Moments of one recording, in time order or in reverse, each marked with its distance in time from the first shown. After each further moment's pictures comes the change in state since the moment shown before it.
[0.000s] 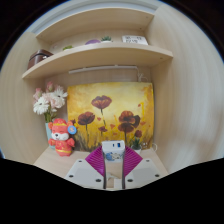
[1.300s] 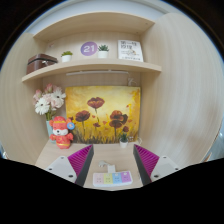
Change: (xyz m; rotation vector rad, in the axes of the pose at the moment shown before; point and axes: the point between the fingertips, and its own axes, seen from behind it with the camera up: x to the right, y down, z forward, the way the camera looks) arm 0.011 -0.041 -0.109 -0.124 0.111 -0.026
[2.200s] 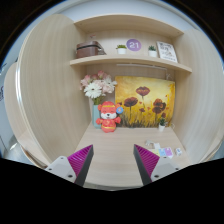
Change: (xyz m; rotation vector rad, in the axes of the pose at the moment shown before) arm -0.234 0.073 -0.133 -0.078 -0.224 -0.042
